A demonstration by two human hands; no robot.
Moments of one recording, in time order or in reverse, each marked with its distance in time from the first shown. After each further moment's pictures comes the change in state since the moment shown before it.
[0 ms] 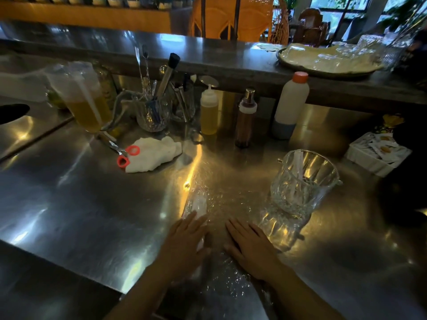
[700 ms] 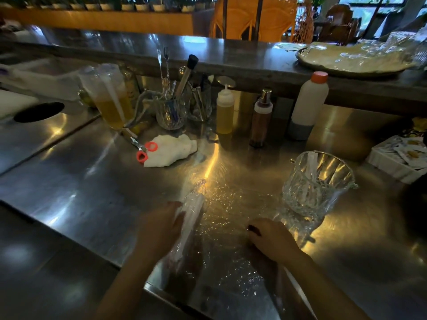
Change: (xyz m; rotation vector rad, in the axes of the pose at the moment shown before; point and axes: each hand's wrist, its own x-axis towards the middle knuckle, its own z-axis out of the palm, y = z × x) left_hand -0.028 -0.017 -0.054 -0.115 0.342 -0.368; right_hand 0.000 0.004 -0.054 0.207 0.047 0.105
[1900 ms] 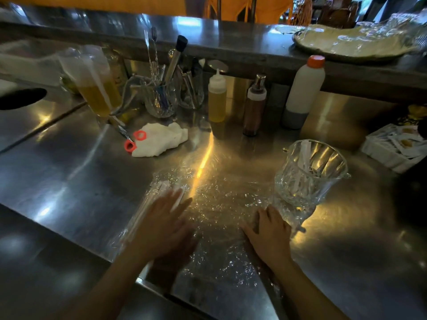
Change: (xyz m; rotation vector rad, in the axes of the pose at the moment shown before) left_hand 0.002 -0.012 0.040 0.257 -0.211 0.312; right_hand -0.012 0.016 0.035 0.001 0.214 0.314
